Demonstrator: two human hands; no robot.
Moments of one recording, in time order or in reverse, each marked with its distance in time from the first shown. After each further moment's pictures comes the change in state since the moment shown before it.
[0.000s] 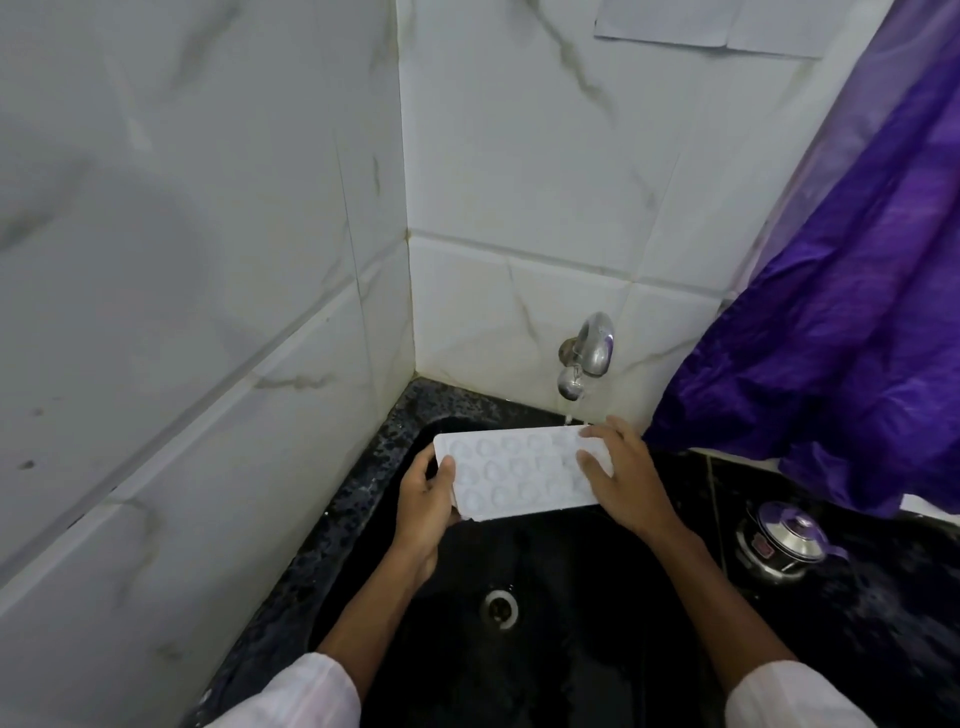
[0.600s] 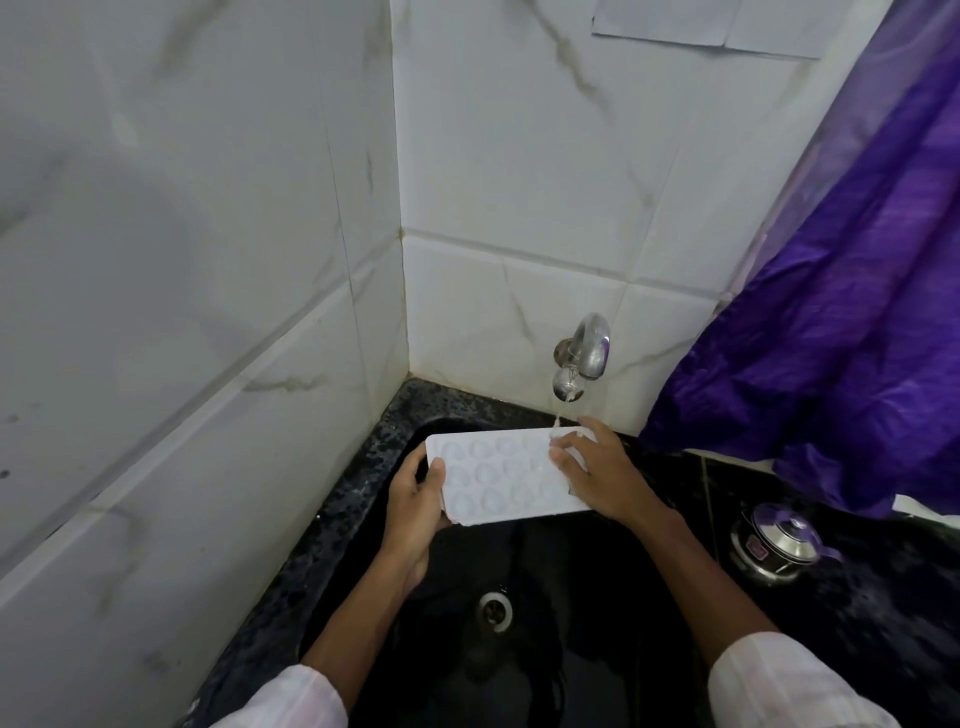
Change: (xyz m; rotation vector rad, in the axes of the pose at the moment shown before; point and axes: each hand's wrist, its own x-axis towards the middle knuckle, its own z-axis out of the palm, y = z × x) left_hand 0.001 0.003 -0.002 -0.019 0.007 -0.020; right_hand 0.017 -0.010 0.005 -0.034 -0.187 0.016
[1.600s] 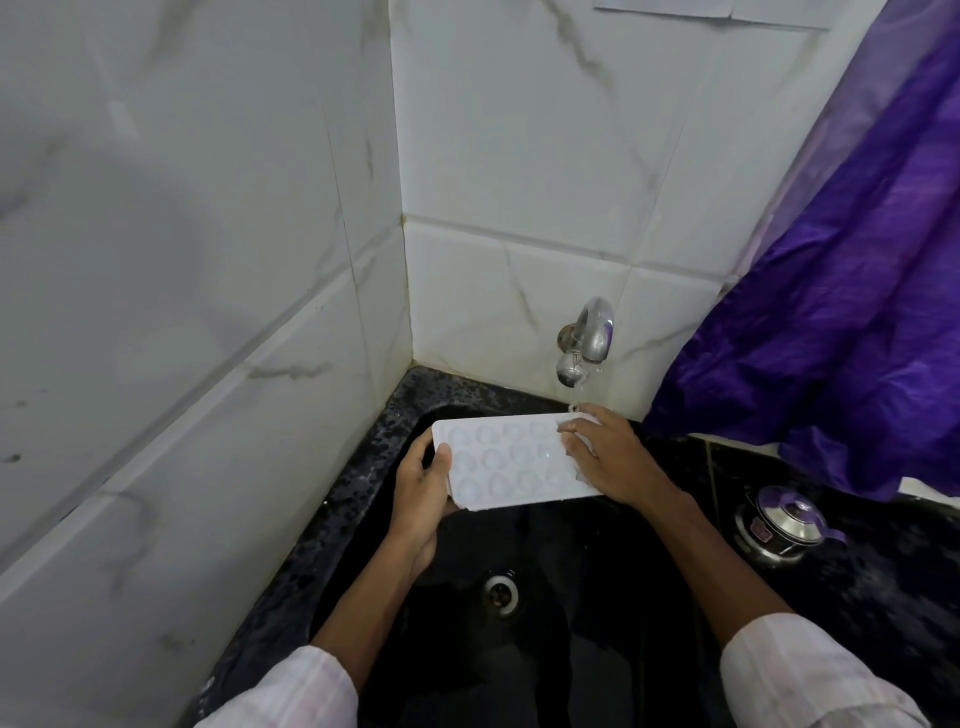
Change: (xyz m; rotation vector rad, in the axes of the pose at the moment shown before) left_hand -0.005 0.003 0.002 -0.012 -0.013 -0.009; right_hand -0.008 -0.007 -0.012 -0.152 0.035 -0.124
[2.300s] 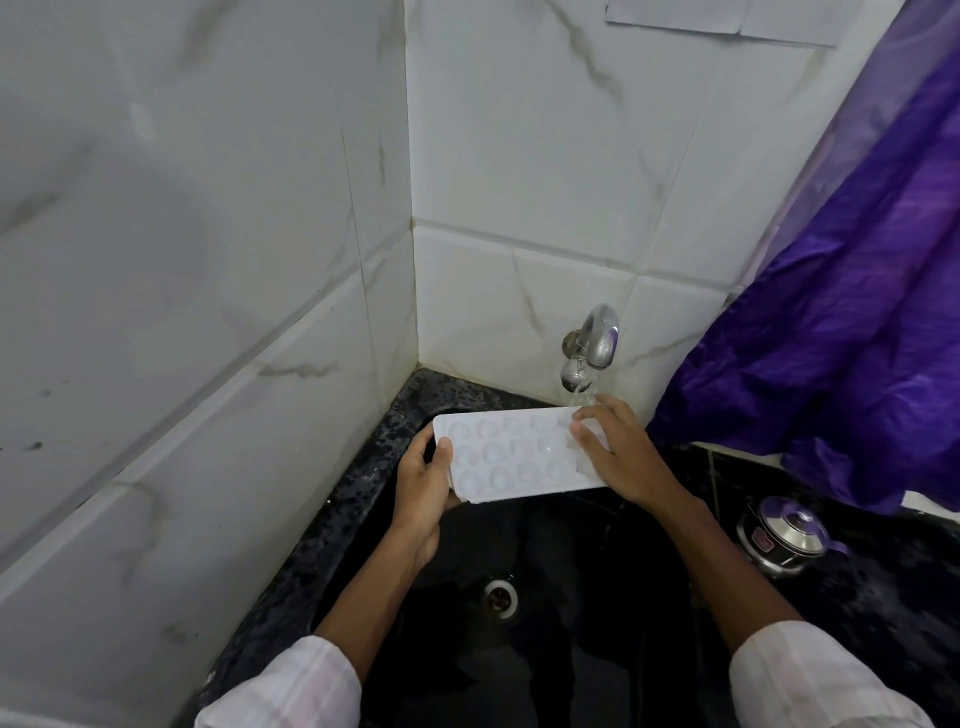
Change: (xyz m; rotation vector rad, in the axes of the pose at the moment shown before) left_hand 0.002 0.006 0.002 -0.056 0.028 0.019; right_hand 0.002 0.001 -0.010 0.167 0.032 0.029
